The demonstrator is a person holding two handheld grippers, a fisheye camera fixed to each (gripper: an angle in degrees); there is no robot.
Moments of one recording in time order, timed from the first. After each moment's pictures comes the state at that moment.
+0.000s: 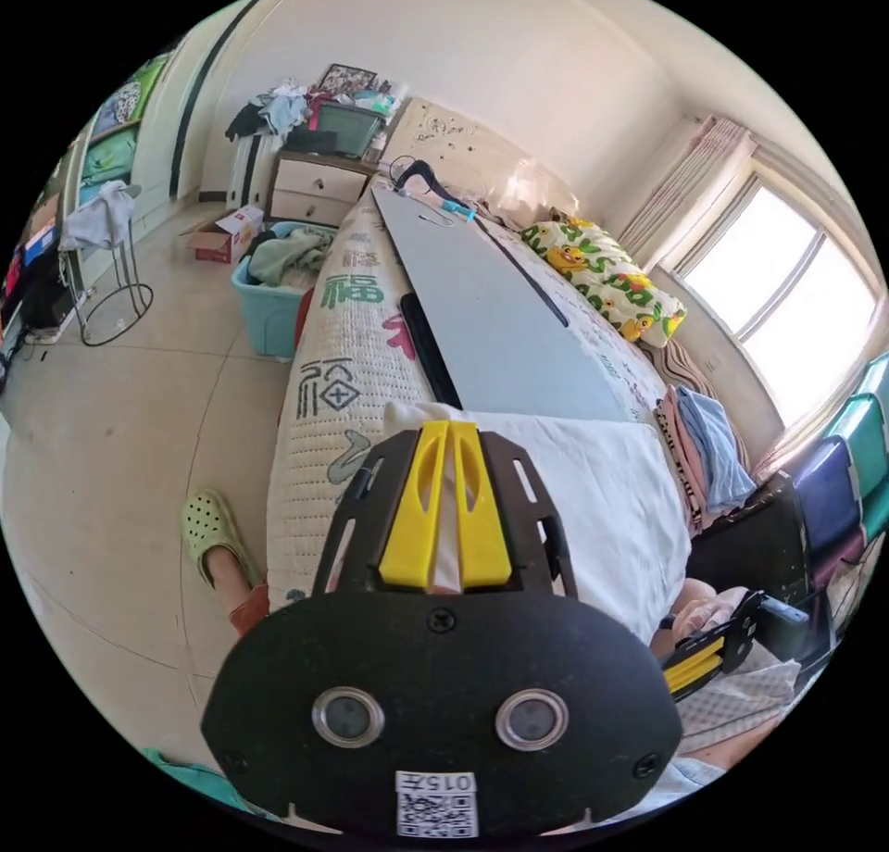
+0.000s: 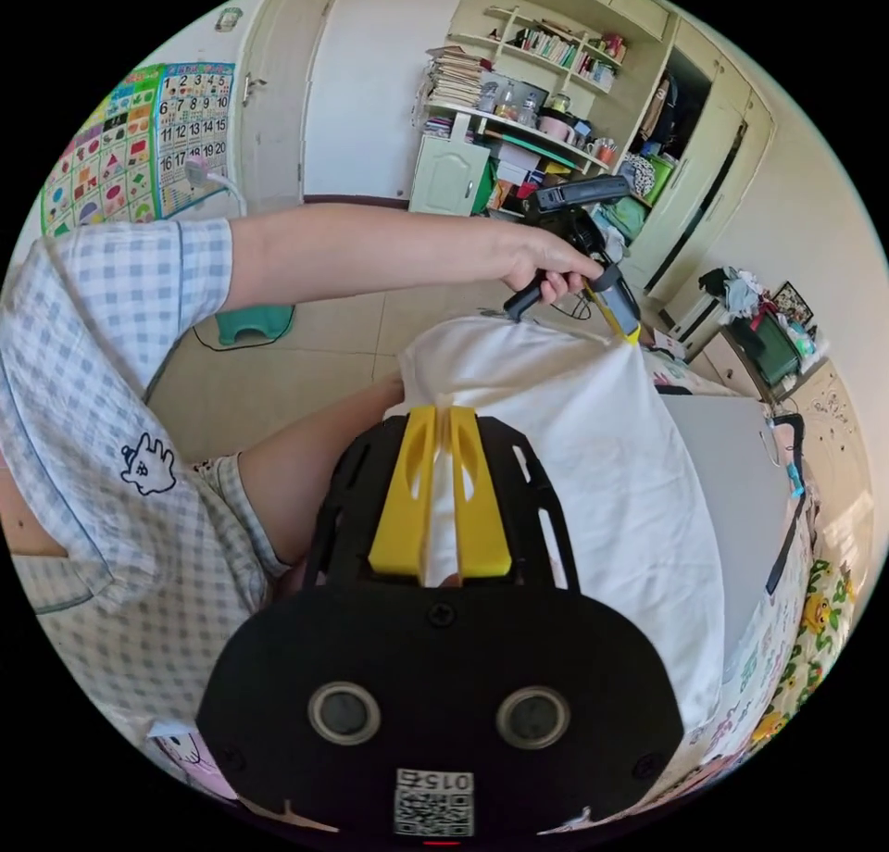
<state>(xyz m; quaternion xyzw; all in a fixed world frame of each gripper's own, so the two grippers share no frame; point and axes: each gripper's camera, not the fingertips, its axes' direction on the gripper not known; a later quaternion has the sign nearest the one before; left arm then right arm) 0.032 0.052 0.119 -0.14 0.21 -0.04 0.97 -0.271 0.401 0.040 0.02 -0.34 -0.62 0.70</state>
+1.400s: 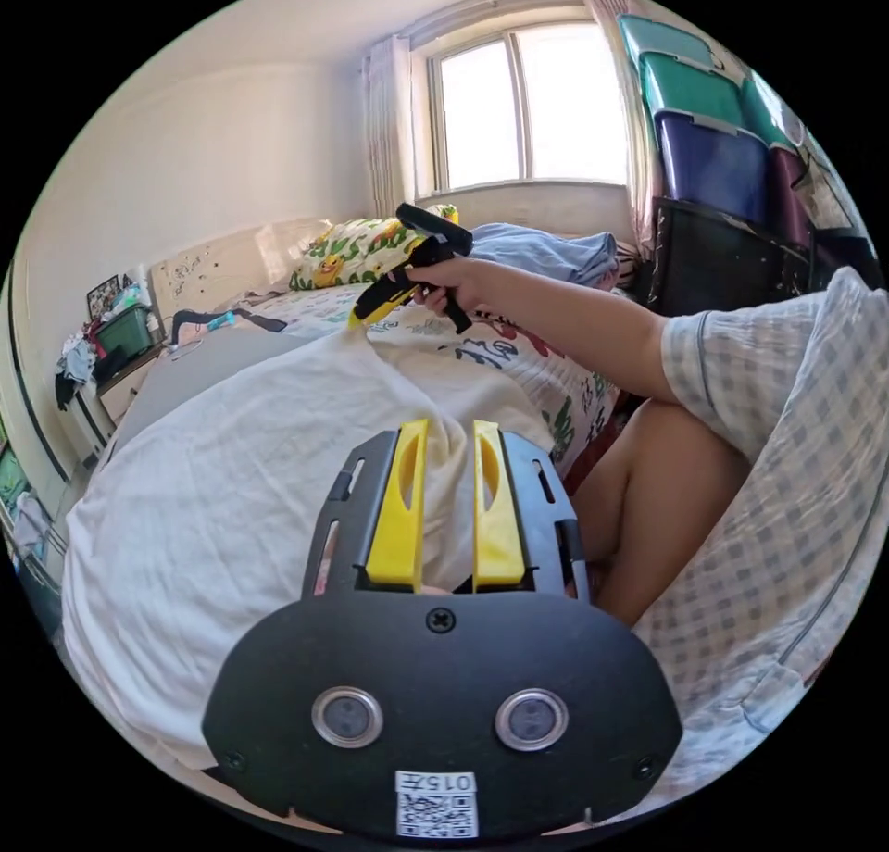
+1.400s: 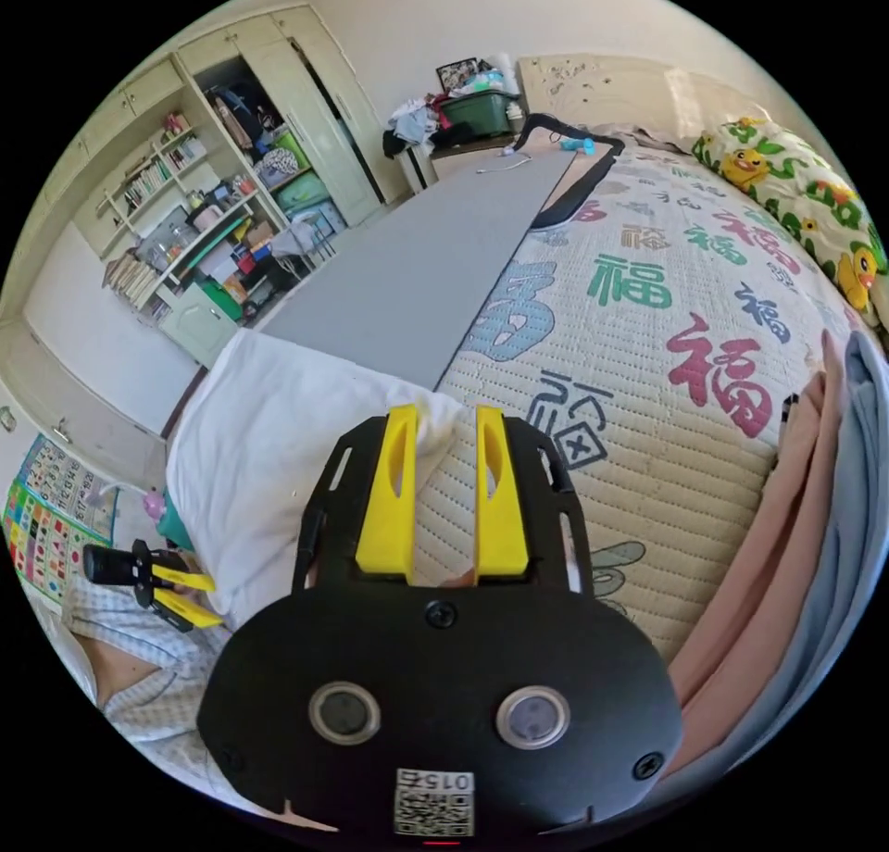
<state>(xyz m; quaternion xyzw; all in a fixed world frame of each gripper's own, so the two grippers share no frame) 0.561 0.107 -0.175 0.05 0.30 0.29 0.91 -0.112 -0.126 -0.033 -0.12 -0.26 -0.23 0.93</state>
